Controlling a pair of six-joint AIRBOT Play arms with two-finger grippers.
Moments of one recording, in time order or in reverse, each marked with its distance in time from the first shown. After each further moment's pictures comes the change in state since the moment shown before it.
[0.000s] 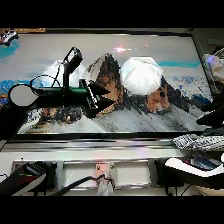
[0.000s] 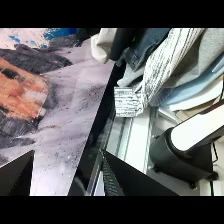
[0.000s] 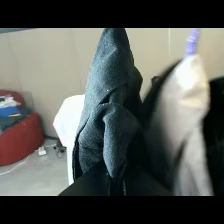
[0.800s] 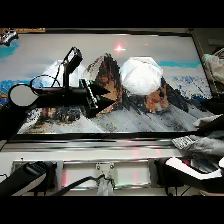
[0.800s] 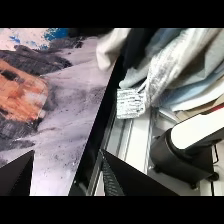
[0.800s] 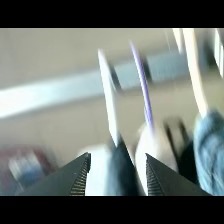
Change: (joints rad) left arm 0.000 0.000 0.000 0.000 0.003 0.000; right arm -0.097 0.092 -0.016 0.139 -0.230 0.017
